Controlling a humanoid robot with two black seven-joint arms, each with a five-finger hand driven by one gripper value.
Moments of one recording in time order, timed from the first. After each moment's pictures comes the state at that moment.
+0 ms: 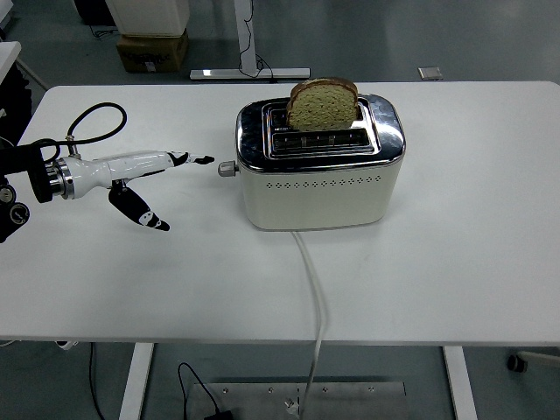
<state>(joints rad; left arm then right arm) -0.85 0.69 -0.50 -1.10 1.50 -0.28 -0.48 0.02 0.00 0.43 0.09 -0.31 0.07 -0.01</state>
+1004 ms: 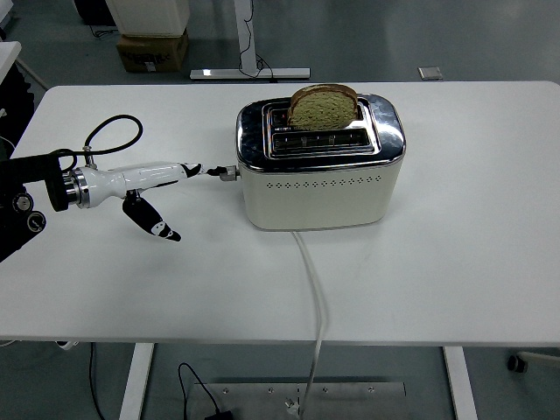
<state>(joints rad) -0.83 0.64 -0.48 -1.08 1.50 -0.28 -0.48 0.02 0.00 0.43 0.09 -0.31 0.07 -0.01</state>
